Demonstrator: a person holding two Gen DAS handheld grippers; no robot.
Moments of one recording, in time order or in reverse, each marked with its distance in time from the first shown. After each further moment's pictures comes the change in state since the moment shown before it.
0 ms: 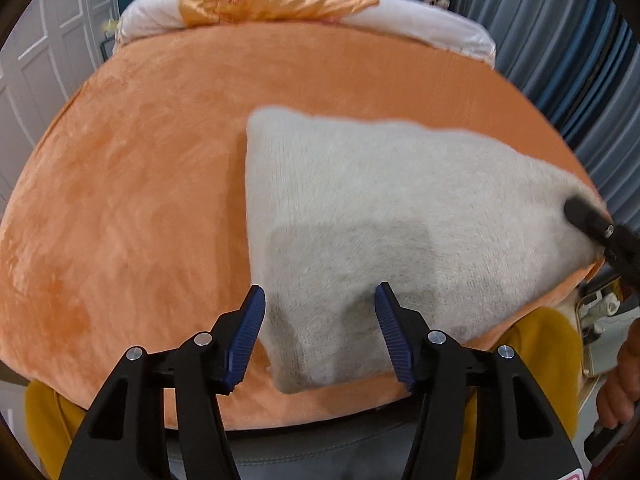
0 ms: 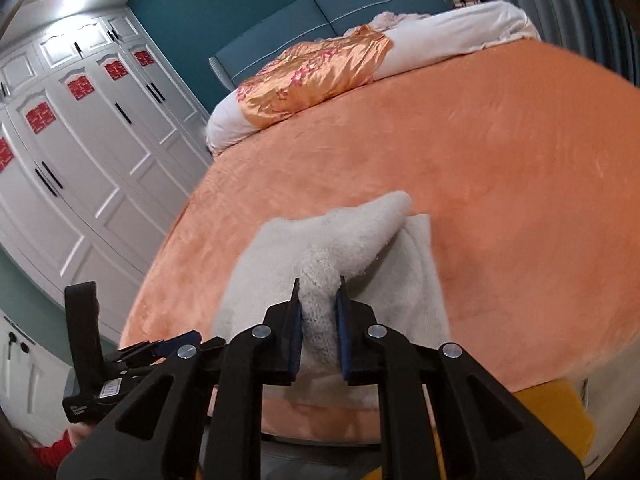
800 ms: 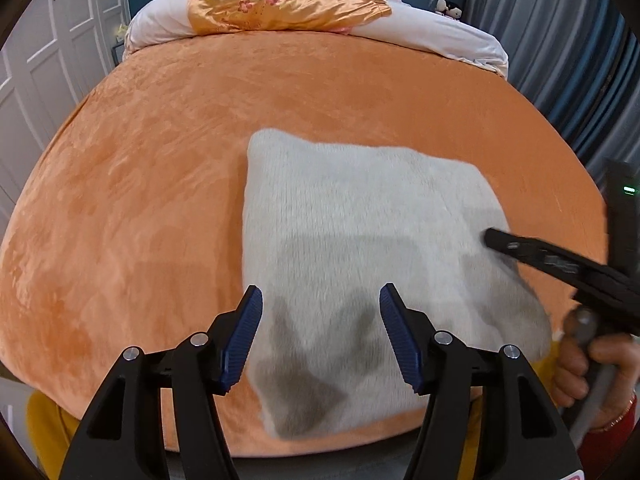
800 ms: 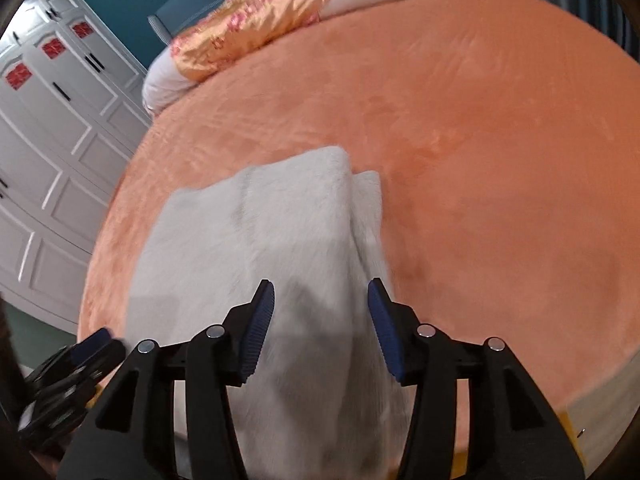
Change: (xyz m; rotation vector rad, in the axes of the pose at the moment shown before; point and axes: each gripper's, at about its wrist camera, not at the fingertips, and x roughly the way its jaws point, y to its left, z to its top) left arm 0.003 -0.010 0.034 -0.021 -0.057 0.039; right arm 0.107 -0.047 0.023 0.085 0.194 -0.130
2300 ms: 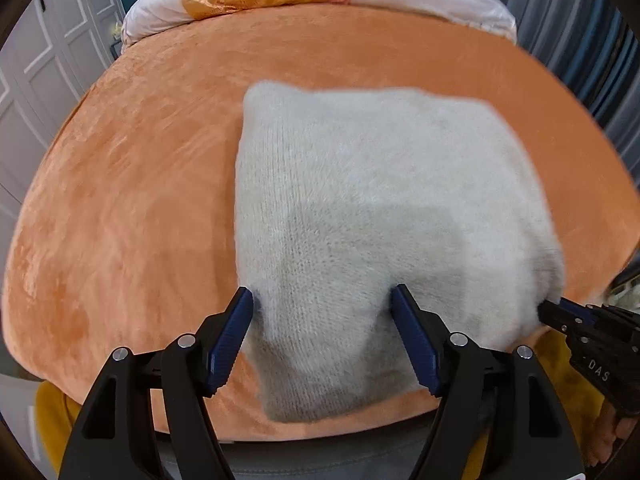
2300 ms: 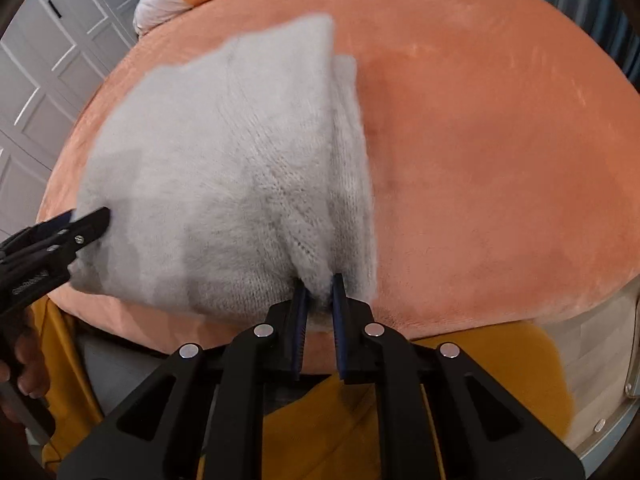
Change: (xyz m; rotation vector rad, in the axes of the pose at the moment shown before) left arm 0.015 -0.002 -0.022 0.039 0.074 0.040; right arm -0.028 0.001 -0.077 -0.158 0.147 -0.153
